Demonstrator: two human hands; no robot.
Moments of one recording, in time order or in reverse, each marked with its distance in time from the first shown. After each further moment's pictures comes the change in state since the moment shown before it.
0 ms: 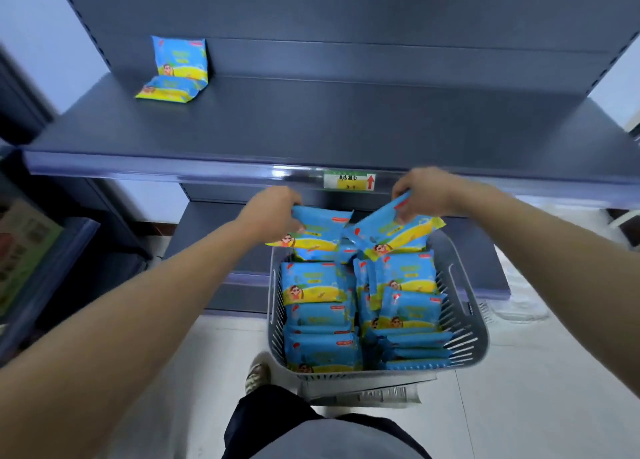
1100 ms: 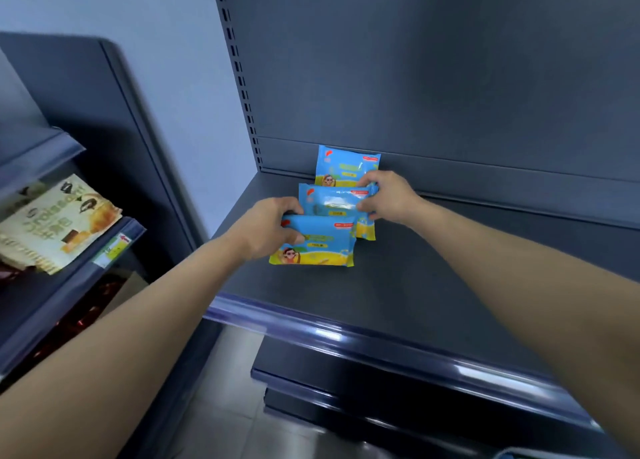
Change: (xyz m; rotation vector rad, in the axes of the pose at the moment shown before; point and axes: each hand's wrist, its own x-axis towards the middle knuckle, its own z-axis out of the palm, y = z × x) left_hand 0.109 -0.330 -0.209 -0.332 0.154 -0.136; right_hand 0.366 -0.301 -0.108 0.712 0.259 -0.146
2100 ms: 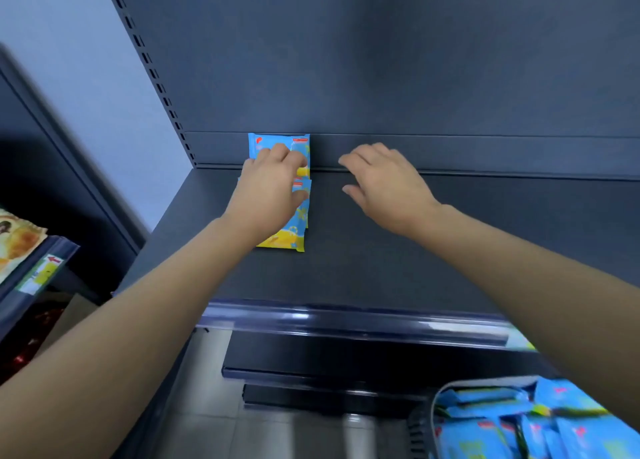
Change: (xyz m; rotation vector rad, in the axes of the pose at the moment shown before) left_hand 0.011 0.101 0.040 0.458 0.301 0.312; right_hand -0.106 0.010 -0.062 -0.839 0.274 -0.405
